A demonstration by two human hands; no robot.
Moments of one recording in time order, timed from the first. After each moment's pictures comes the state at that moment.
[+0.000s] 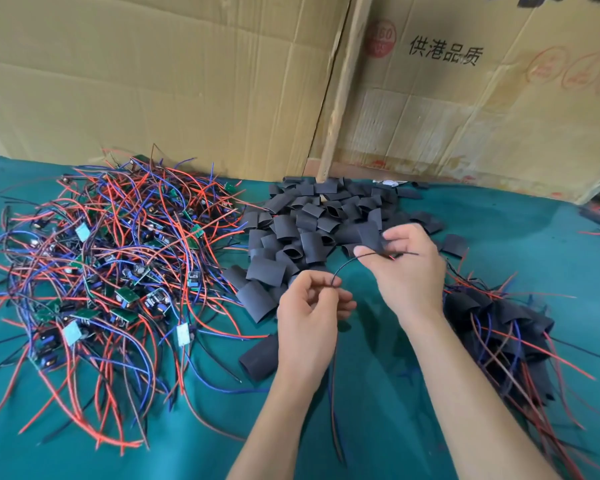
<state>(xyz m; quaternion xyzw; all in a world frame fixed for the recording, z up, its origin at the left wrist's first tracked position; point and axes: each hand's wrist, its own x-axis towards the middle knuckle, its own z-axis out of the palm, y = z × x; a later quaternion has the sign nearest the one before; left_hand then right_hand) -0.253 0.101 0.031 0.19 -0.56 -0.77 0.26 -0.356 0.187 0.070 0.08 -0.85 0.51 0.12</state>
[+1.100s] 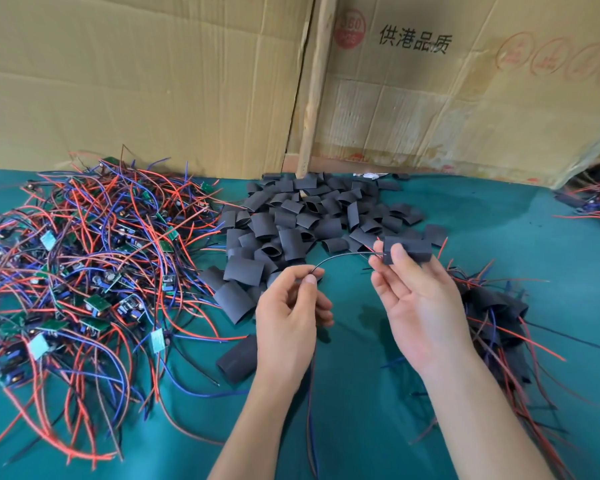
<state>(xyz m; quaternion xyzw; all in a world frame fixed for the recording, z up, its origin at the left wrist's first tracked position) -0.250 0.103 0.032 0.16 -0.60 -0.73 0.28 -0.313 0.231 0.077 0.03 -0.48 0.87 -0.10</state>
